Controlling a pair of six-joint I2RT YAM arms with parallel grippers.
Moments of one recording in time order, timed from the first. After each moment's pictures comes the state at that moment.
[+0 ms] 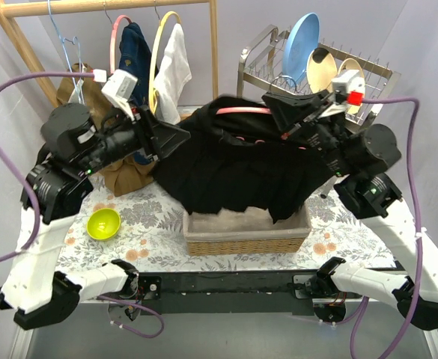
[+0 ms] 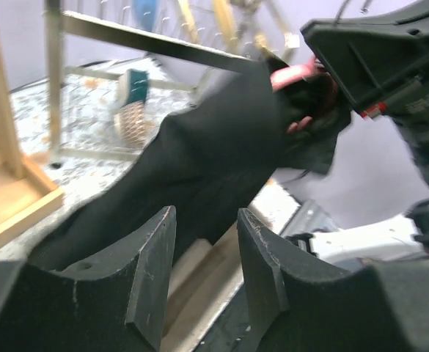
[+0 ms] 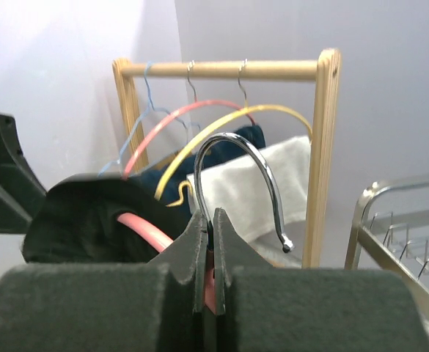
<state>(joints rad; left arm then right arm) -0.55 1.13 1.85 -0.78 0.32 -0.39 0.73 1.03 1.39 0.06 -0.07 0.14</state>
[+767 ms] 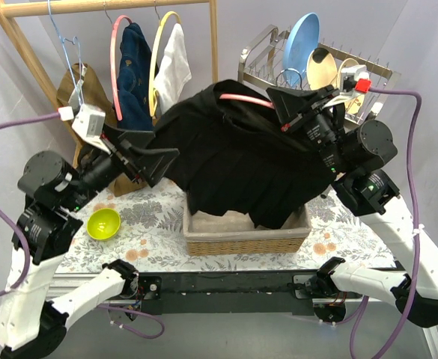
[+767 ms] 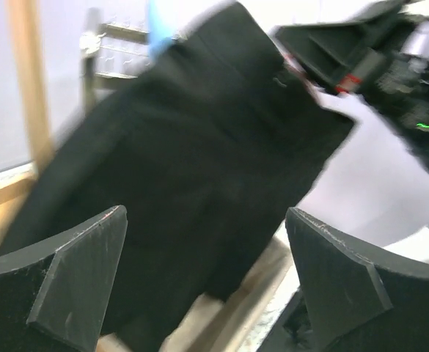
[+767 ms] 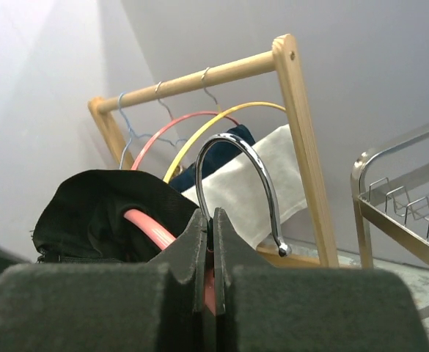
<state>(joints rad) -0.55 0.84 1.50 -0.52 0.24 -0.34 0.73 1.04 1.41 0.05 0.08 0.31</state>
